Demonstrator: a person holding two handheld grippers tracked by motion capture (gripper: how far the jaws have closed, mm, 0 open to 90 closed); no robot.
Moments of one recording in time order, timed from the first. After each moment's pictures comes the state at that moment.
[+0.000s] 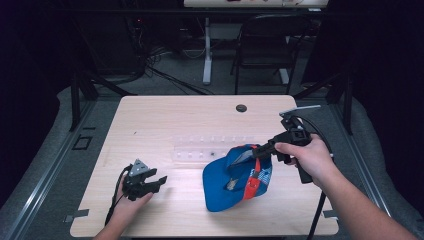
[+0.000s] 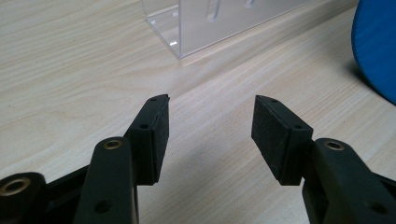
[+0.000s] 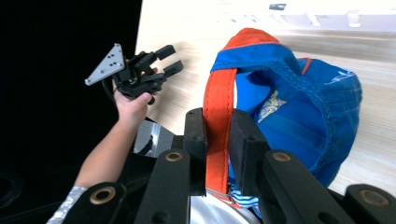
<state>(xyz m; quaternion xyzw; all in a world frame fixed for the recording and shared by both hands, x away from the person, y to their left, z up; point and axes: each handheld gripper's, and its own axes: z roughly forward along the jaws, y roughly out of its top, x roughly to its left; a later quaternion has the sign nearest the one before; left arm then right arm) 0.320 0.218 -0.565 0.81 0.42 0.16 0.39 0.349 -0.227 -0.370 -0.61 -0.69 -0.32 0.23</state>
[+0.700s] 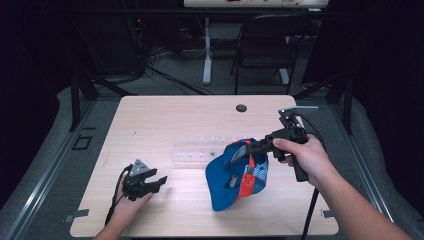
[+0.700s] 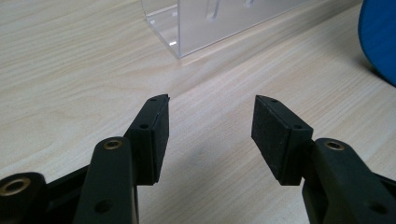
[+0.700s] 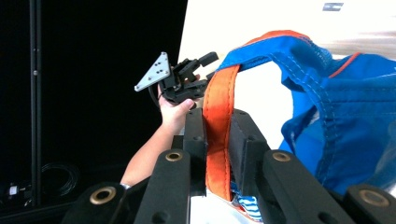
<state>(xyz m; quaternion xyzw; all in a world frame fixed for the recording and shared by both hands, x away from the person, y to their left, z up) 0.320 0.217 -0.565 0.81 0.42 0.16 0.39 0.352 -0.222 -0.370 -0.58 -0.66 -0.39 0.28</state>
